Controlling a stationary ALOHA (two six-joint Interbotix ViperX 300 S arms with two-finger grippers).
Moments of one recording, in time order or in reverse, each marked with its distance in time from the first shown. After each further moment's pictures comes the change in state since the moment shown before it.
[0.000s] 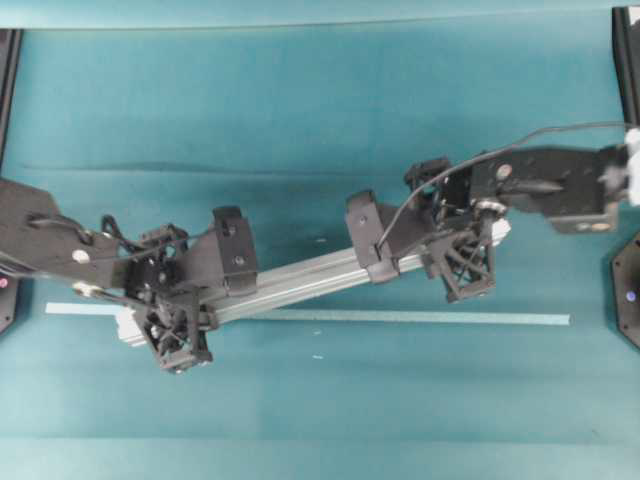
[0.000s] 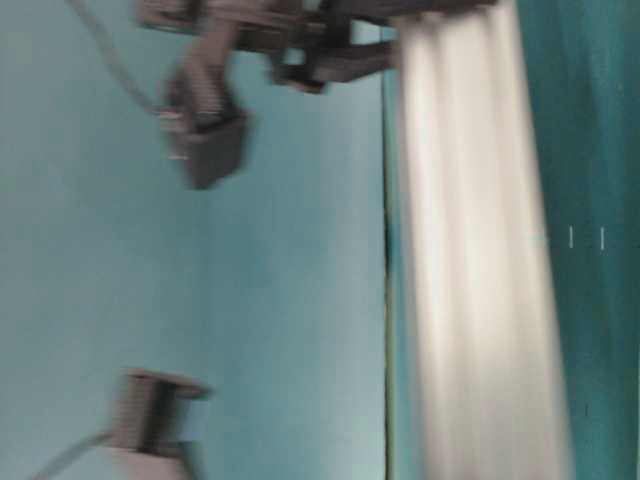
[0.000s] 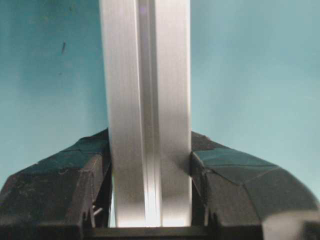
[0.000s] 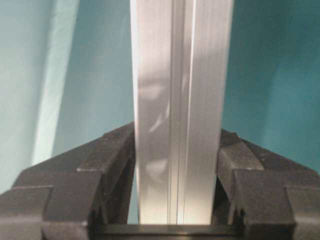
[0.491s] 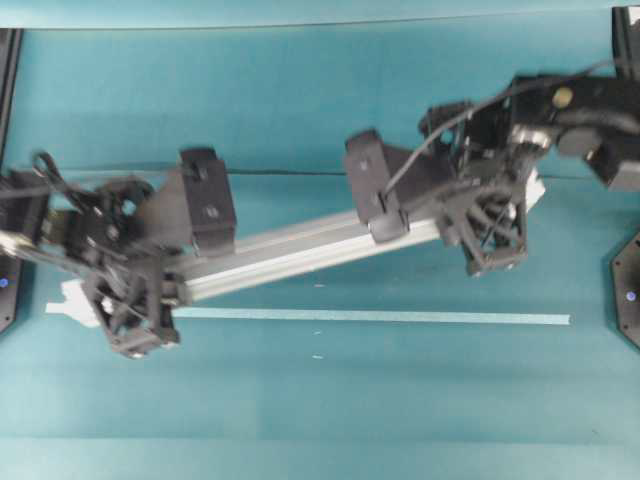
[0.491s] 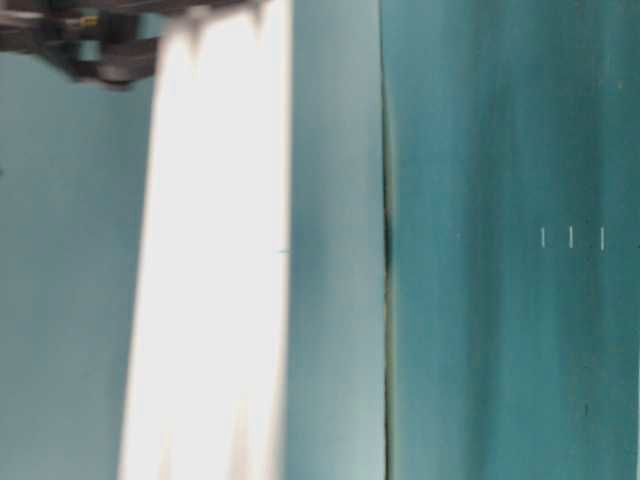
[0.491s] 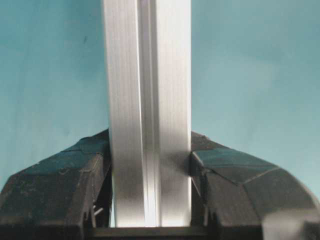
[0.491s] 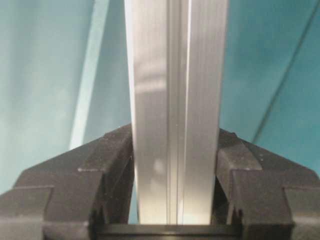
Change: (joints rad) left arm 0.006 -0.170 -0.279 0.000 0.456 0.000; right arm 0.000 -0.092 -0.313 0.000 0.422 0.051
